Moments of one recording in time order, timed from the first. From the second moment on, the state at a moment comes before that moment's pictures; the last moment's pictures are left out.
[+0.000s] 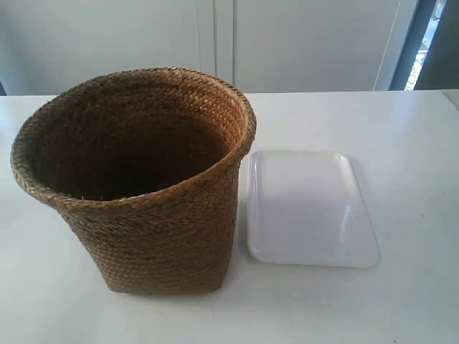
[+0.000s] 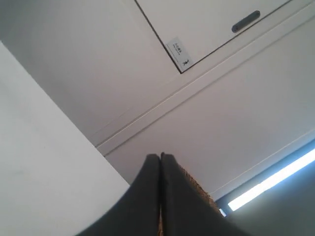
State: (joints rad) left arm 0.04 0.00 -0.06 -0.68 -0.04 -0.30; right arm 0.05 0.27 -0.38 0.34 -0.17 0.40
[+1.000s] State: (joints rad) left arm 0.04 0.72 -0.91 -0.45 0.80 0.37; right arm 0.05 0.92 -1.07 0.27 0.74 -0.13
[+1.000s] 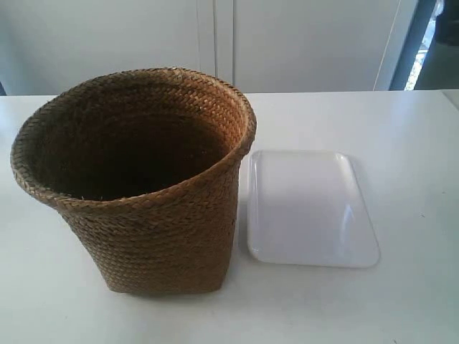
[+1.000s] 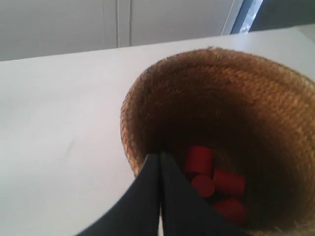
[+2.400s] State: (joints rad) left arm 0.04 1.22 -1.36 -0.34 1.27 0.34; right arm 0.05 1.42 -1.41 0.67 1.12 -0.25
